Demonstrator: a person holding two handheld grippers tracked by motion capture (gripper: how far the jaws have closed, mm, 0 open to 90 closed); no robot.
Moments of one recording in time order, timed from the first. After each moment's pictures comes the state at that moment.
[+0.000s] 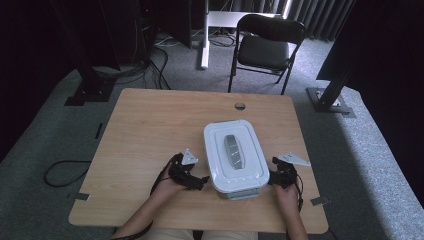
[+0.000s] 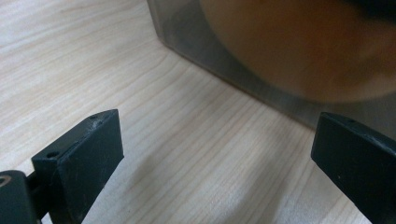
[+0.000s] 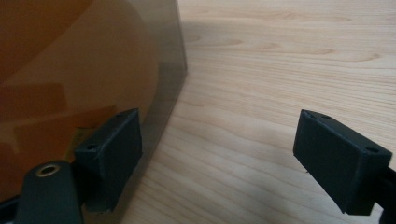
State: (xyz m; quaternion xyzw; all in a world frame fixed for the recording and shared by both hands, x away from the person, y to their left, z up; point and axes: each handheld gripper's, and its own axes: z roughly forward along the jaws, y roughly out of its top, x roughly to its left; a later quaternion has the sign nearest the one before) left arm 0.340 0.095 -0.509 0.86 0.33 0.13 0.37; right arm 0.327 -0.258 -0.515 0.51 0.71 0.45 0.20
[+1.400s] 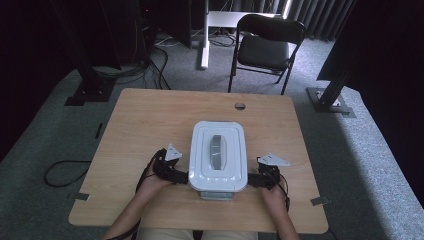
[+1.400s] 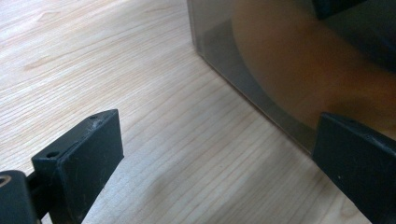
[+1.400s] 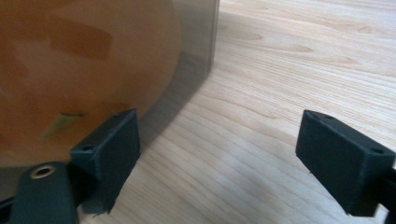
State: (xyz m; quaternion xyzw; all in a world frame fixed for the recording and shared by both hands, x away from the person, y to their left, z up) left arm 0.345 0.141 -0.500 0.84 0.37 0.17 0.37; right arm 0.325 -0.208 -0.515 0.45 0.76 0.42 0.21
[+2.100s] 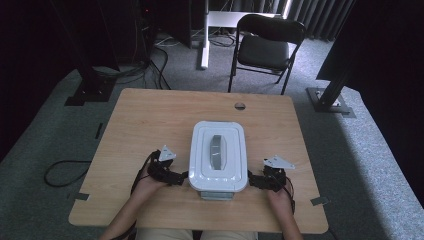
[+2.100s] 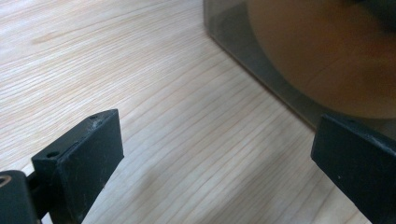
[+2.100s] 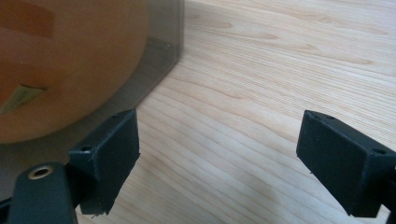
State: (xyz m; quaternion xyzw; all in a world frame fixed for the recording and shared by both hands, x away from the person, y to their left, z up) left arm 0.342 0.160 -0.504 0.83 0.38 0.15 0.37; right arm 0.317 -0.226 -0.516 0.46 0.75 0.41 0.24
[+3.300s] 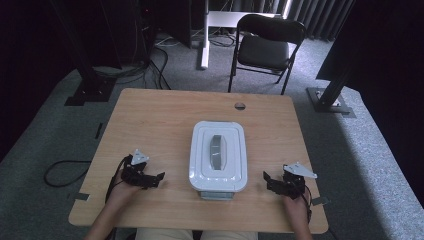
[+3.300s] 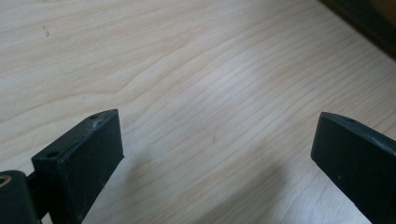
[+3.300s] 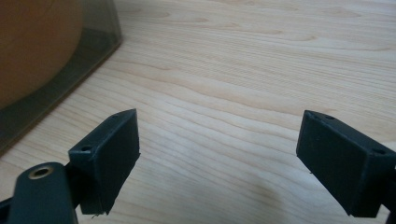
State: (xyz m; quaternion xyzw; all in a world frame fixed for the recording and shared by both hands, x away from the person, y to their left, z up) left arm 0.328 0.234 -0.513 0.81 0.44 0.17 0.34; right arm 0.294 -0.275 -0.518 0.51 0.71 0.40 0.26
